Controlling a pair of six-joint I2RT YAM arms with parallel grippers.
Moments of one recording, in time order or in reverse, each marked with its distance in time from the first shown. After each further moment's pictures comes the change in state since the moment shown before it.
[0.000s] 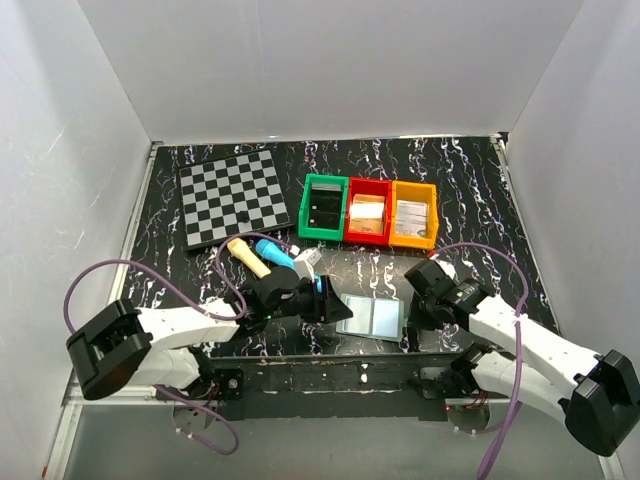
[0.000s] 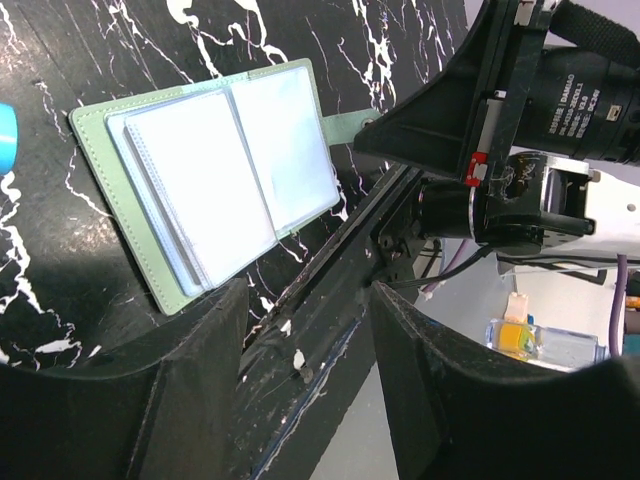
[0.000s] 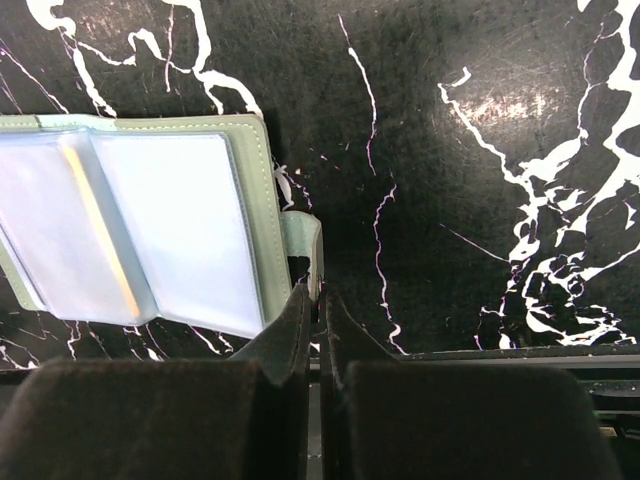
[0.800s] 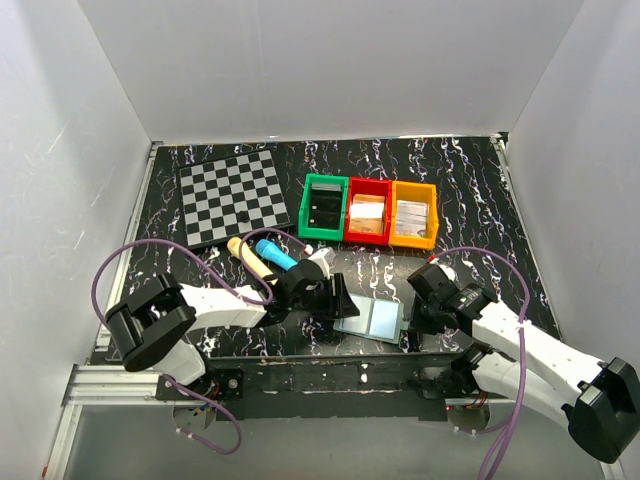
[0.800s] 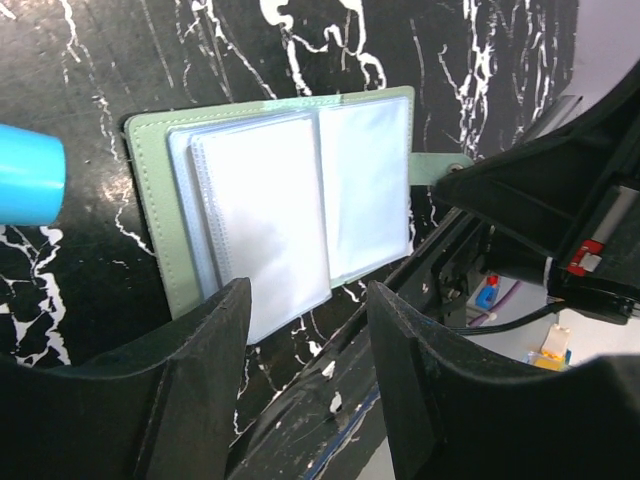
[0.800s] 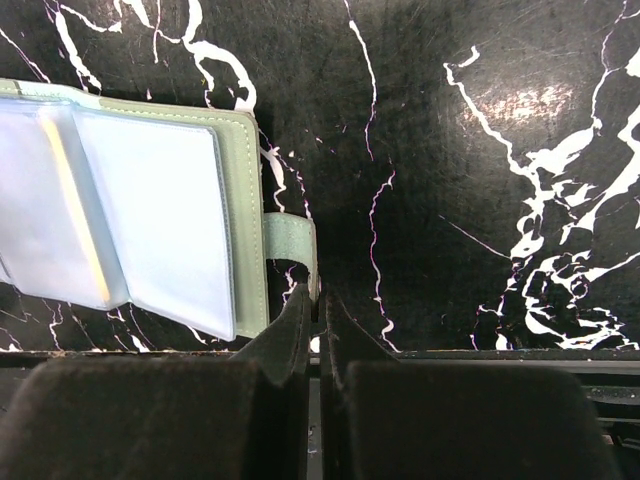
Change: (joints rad) left arm 0.000 0.266 0.151 -0.055 -0.032 -0.016; right arm 0.000 -0.054 -0.046 0.009 -0.027 -0.029
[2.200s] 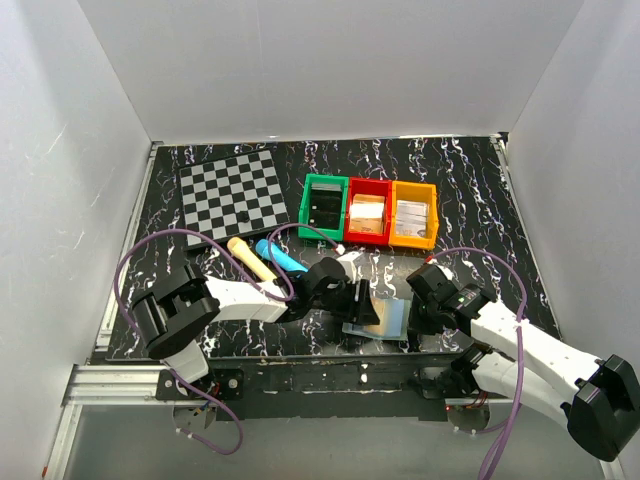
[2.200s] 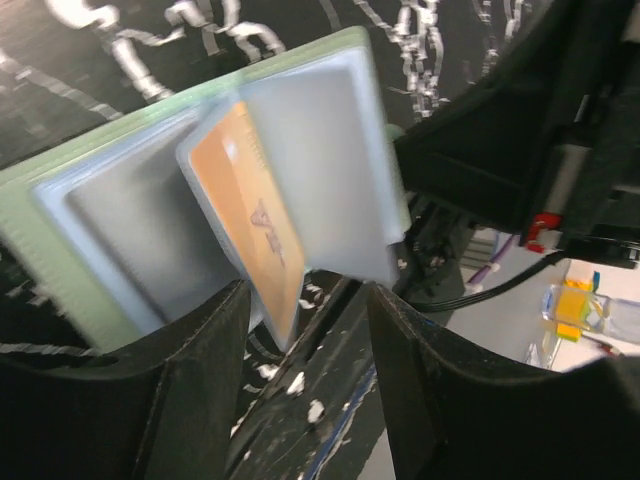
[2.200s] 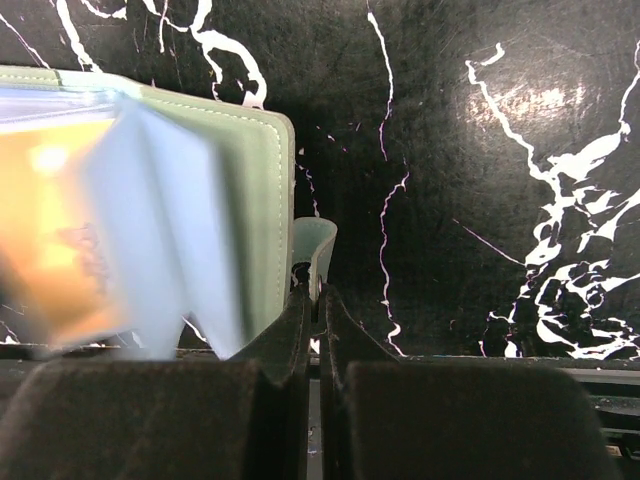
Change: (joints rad) left arm -0.058 0.133 0.123 0.003 0.096 0.117; right arm 0.000 0.013 -0.012 0.030 -0.031 -0.018
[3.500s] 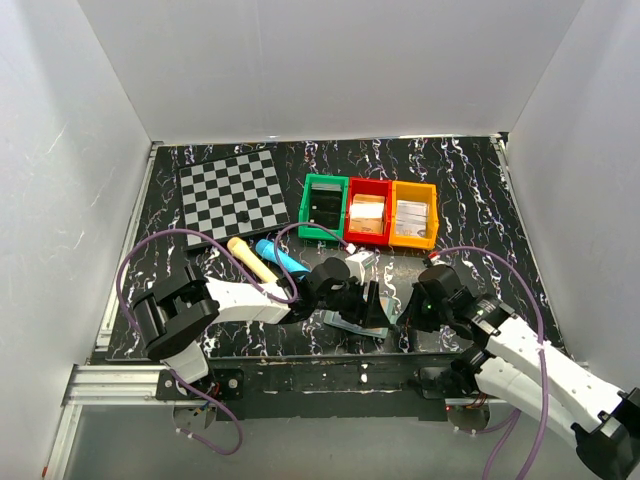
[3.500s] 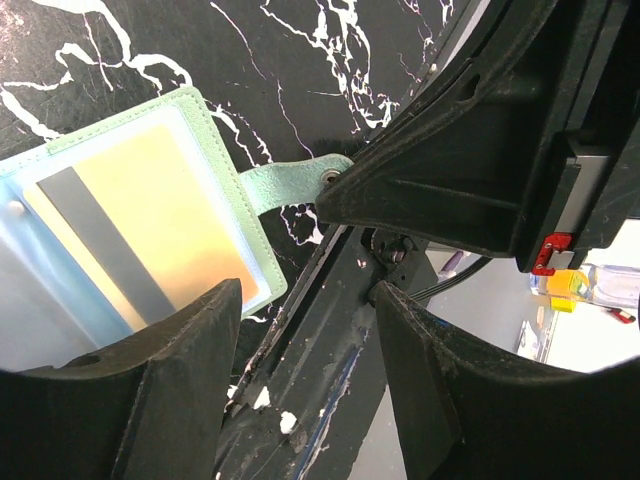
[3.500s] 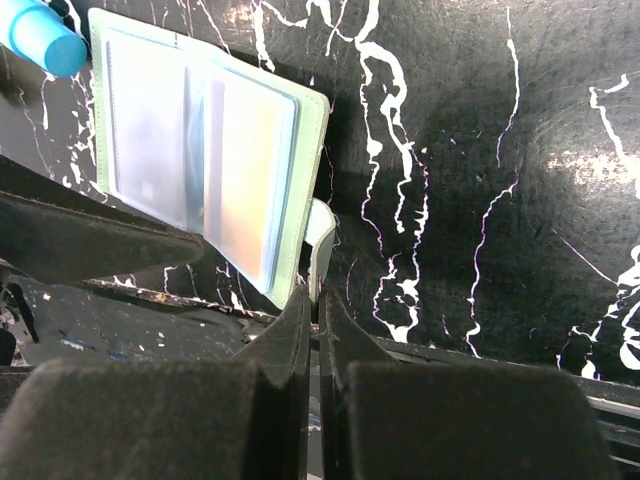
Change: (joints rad) left arm -0.043 0.014 0.059 0.053 0.048 0.061; right arm 0.000 -0.190 -0.003 0.043 -0.100 -0.007
